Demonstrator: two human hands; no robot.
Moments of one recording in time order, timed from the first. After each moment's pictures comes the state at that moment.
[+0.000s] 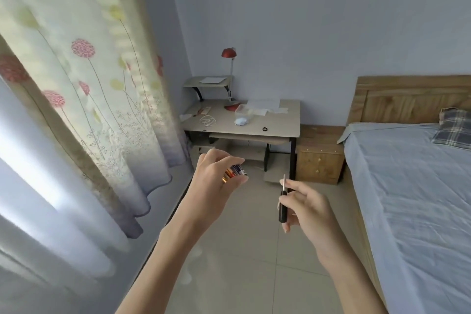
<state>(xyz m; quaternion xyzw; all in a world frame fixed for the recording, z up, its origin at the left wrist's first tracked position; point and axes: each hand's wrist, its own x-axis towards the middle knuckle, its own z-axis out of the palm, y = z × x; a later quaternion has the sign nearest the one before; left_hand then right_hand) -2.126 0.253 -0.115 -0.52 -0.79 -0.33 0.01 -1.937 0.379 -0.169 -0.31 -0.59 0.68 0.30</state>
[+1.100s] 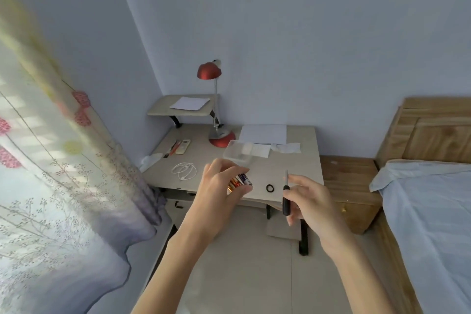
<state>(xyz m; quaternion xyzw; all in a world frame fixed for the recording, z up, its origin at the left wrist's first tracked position) -2.507 0.725 -0.160 -0.53 -0.78 -0.33 -0.04 -2.323 0.862 -0.197 -0.35 -0.61 0.66 0.27</state>
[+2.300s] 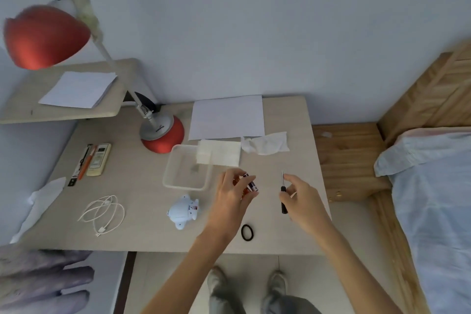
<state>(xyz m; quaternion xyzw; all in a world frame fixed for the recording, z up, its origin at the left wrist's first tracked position) -2.671 1.109 -0.446 -0.56 -0.76 -0.30 -0.15 -2.489 1.213 -0.441 -0.52 -0.70 0.47 0.12</state>
